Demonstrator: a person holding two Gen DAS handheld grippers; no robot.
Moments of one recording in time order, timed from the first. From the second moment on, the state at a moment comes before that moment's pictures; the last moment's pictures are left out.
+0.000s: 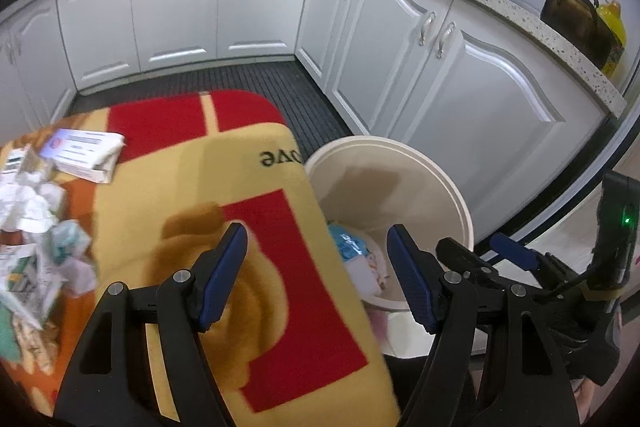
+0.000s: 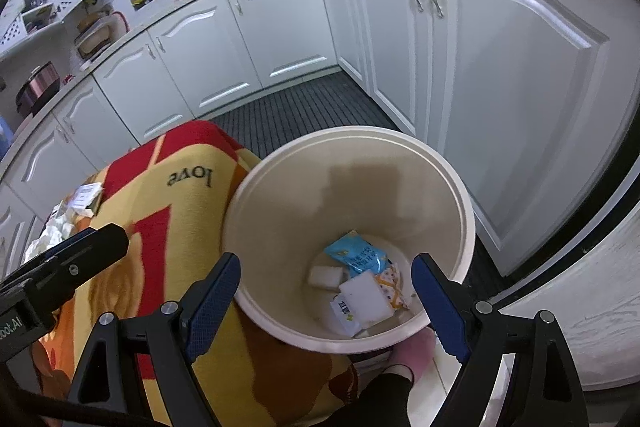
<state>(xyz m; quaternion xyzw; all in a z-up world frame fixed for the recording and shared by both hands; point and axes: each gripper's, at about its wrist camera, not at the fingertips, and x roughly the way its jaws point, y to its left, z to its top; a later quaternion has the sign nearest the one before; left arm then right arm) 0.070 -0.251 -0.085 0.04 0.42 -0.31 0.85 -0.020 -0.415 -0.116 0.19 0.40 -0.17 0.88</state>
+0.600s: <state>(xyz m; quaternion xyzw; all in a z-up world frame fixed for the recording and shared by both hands) 0.056 -0.130 -0.059 0.03 0.39 -0.23 0.89 -0.006 -0.334 -0.087 0.17 0.39 -0.08 0.90</state>
